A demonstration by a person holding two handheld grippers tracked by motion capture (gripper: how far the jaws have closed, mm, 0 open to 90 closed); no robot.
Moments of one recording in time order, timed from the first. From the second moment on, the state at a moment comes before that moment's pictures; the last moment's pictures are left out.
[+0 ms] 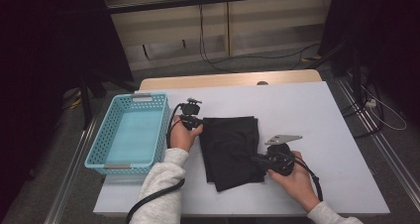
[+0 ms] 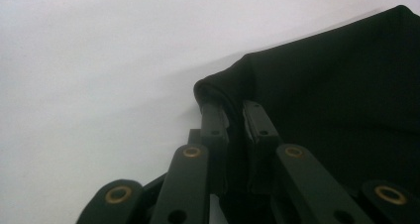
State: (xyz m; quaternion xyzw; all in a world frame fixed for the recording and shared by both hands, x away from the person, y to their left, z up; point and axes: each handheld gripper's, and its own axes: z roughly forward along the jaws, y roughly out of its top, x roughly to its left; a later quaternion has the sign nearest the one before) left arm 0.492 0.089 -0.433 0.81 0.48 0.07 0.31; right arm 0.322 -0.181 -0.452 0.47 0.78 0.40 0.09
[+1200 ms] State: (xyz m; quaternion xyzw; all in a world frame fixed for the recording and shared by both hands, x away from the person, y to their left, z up) left arm 0.504 0.089 -0.433 0.84 0.48 0.04 0.23; right arm 0.320 -0.180 -0.450 0.46 0.78 0.40 0.11
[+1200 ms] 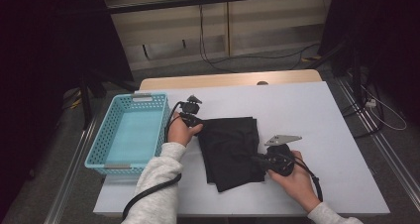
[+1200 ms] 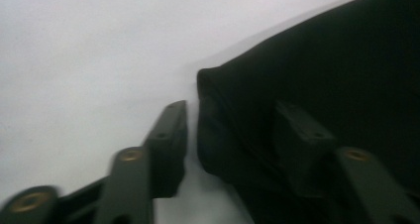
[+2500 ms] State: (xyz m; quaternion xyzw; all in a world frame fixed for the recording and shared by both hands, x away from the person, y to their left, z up) left arm 0.519 0.080 -0.339 0.87 0.48 -0.01 0.12; right arm 0.311 -0.174 -0.418 0.43 0.77 0.45 0.14
